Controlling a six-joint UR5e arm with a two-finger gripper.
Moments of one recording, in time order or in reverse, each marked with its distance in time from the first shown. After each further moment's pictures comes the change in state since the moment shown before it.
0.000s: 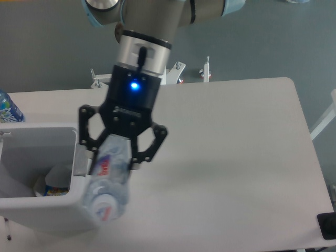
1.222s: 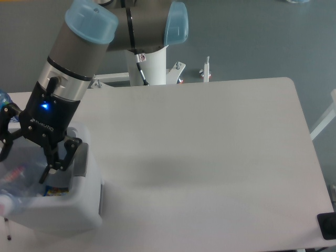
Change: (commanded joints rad) arm -0.131 -0.009 -0.071 0.000 0.000 0.043
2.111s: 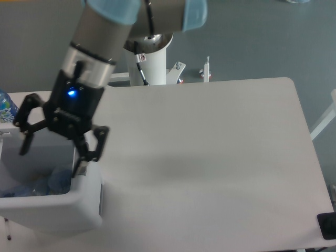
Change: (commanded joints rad) arm 0.159 0.048 0.046 -0.002 0.085 0.000
